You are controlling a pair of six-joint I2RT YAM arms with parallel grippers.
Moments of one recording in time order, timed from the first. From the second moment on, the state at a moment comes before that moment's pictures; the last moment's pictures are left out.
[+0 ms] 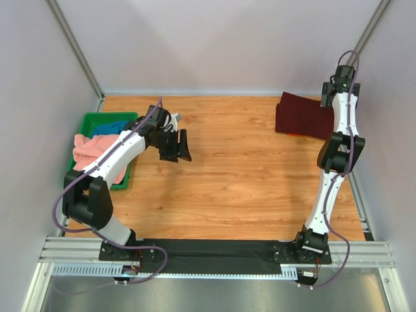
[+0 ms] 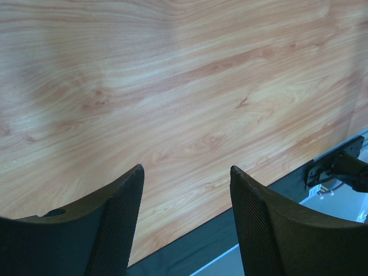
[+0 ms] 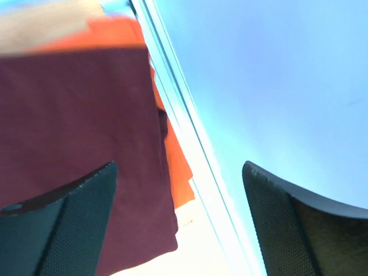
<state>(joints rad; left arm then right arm) -0.35 1.56 1.28 -0.78 0.39 -0.35 -0.28 2.50 2.54 -0.79 0.33 -0.13</state>
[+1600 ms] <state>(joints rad) -0.35 0.65 1.13 -0.80 0.41 -0.36 0.45 0.71 1.03 -0.86 -0.03 0.58</state>
